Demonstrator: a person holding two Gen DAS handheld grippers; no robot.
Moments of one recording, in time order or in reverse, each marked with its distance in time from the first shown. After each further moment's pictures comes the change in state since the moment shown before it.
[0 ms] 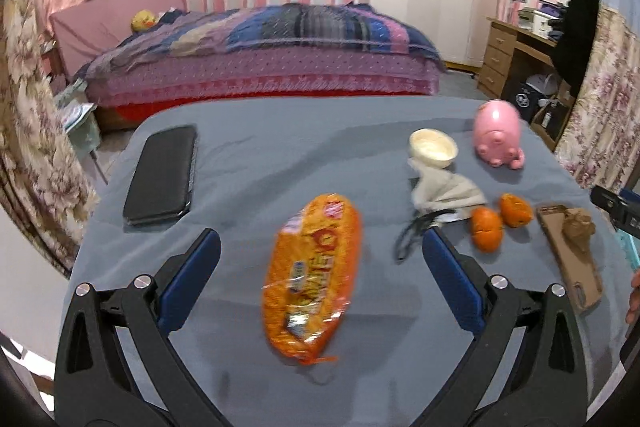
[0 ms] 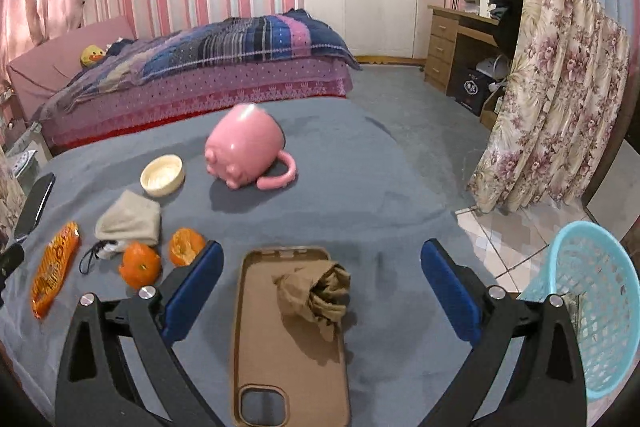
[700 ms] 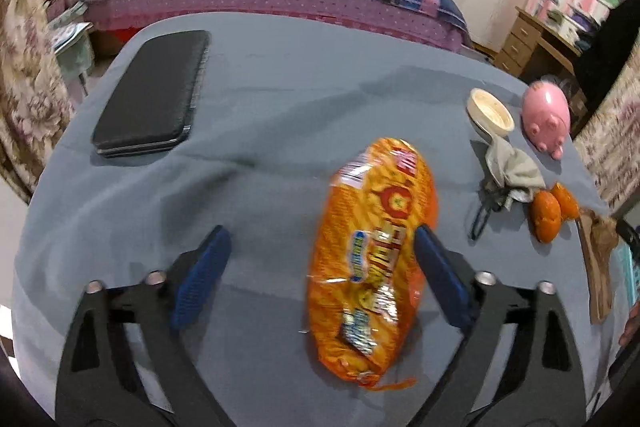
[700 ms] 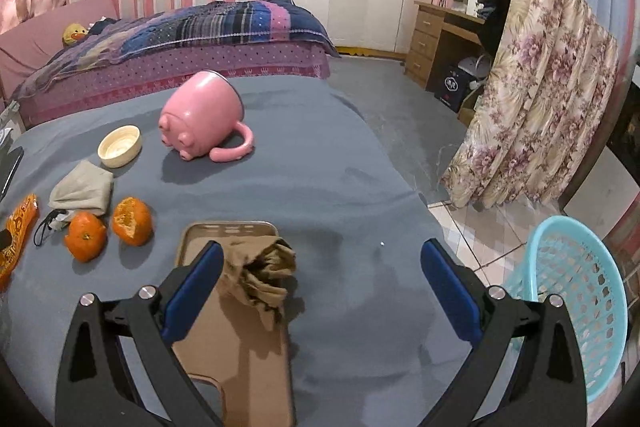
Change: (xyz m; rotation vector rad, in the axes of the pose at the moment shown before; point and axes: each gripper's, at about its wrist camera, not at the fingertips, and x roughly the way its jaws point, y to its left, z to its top) left arm 0.065 0.034 -0.018 -0.118 0.190 -0.052; right arm 0.017 -0.020 -0.009 -0.037 0.035 -0.105
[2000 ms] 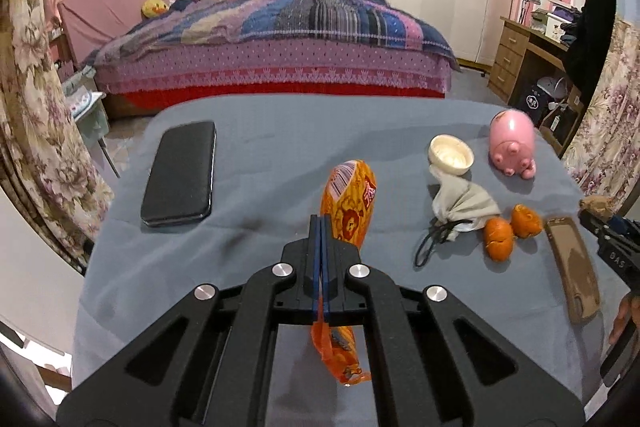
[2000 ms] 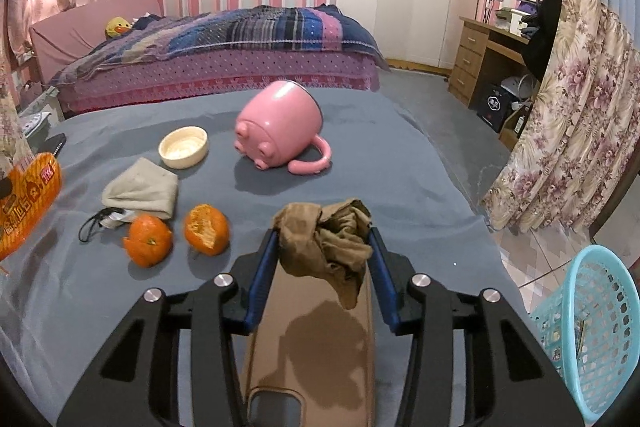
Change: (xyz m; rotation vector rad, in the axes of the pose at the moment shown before) left arm -0.080 -0.031 0.018 0.091 -0.171 0.067; right arm -0.011 0.046 0.003 -0.083 -0.042 0.148
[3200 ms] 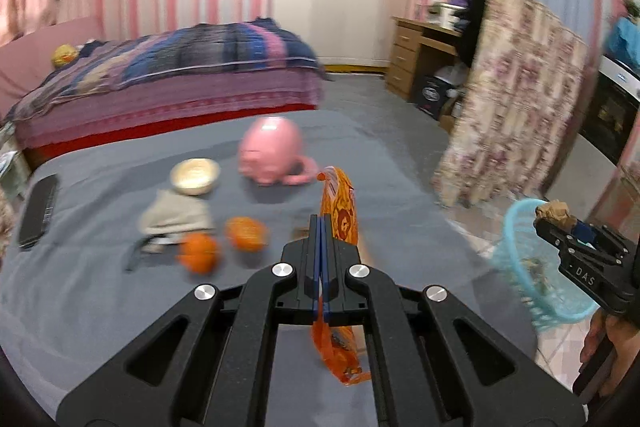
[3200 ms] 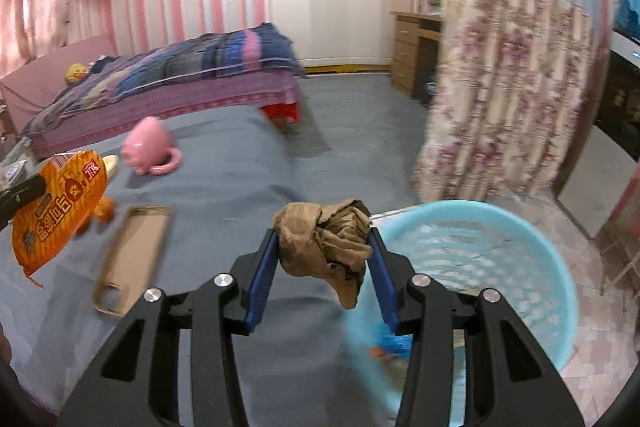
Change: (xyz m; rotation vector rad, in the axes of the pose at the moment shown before) left arm -0.067 -0.262 -0.030 0.176 -0.073 -0.299; right arm -0.087 -0.201 -0.050 0.164 -0.051 -0.116
